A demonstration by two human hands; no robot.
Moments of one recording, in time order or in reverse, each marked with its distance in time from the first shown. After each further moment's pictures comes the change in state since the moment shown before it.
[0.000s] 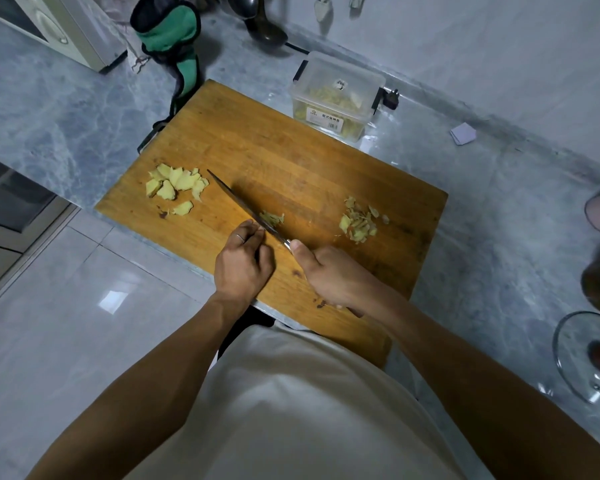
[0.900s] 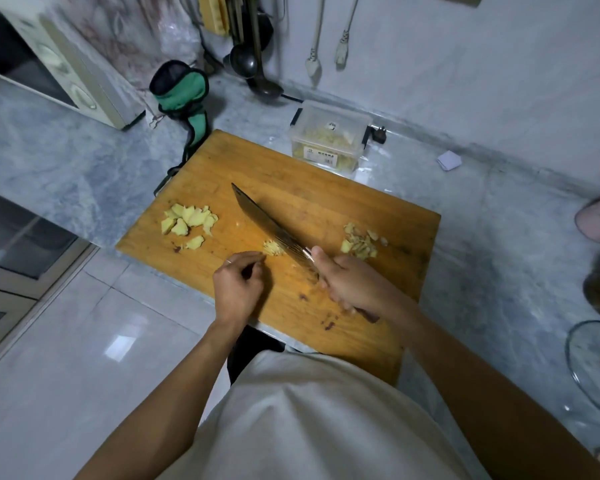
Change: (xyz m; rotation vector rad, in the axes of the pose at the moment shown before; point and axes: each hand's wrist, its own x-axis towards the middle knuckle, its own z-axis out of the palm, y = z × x) left_hand 0.009 0.002 -0.030 -0.287 0.057 -0.183; right_hand -0.008 0.004 -0.020 0.206 0.058 0.050
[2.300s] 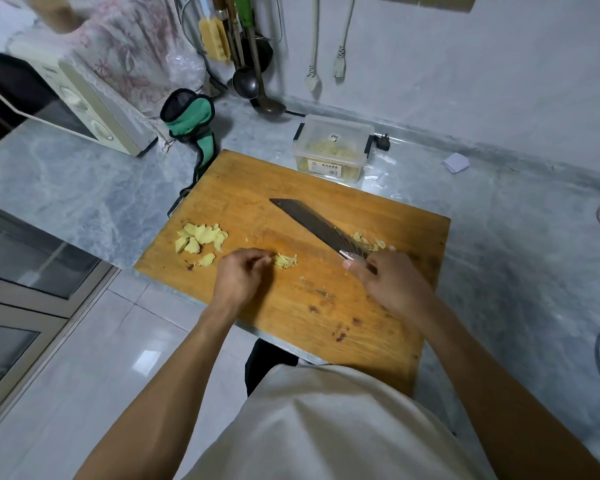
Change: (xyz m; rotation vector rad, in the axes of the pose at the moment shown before) left_hand 0.045 0.013 -0.023 0.096 -0.258 0.004; right_hand 0.002 0.030 -0.032 -0.363 0.330 -0.094
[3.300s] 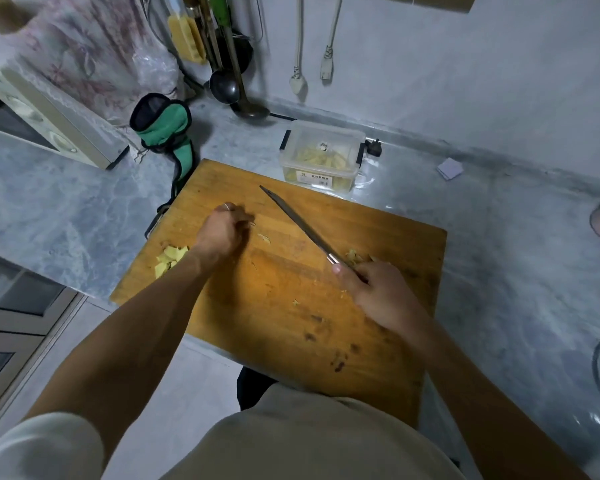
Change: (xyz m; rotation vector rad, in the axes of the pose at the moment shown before) left_hand 0.144 -0.007 -0.014 0.371 -0.193 0.128; right_hand 0.027 -0.020 -0.005 0.236 -0.017 0.045
